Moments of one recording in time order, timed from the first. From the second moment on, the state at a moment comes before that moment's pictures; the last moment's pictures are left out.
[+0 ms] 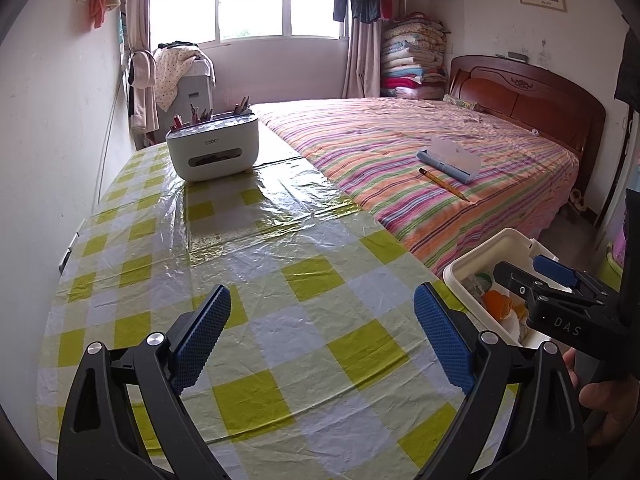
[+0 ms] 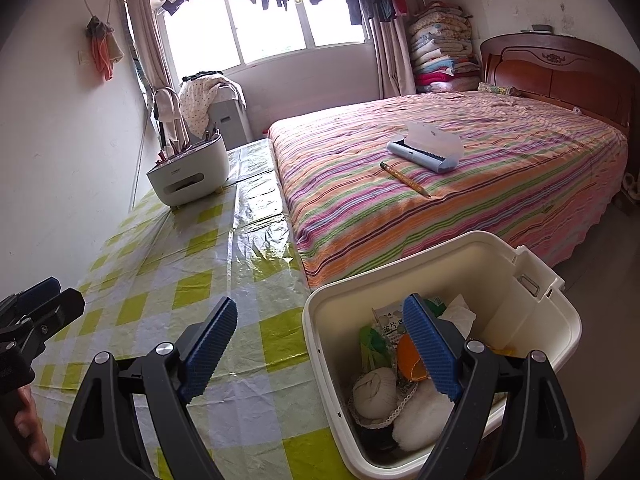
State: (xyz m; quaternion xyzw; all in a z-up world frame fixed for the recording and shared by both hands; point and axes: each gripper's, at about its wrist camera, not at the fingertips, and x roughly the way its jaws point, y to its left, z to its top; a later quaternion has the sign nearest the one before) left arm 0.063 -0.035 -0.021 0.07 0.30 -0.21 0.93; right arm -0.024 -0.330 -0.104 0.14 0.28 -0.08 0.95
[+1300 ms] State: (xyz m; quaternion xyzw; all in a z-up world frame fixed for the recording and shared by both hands) left arm 0.059 -0.034 -0.019 0.10 0.29 -0.16 0.94; right arm -0.051 -0.332 -0.084 0.11 0.25 -0.11 0.96
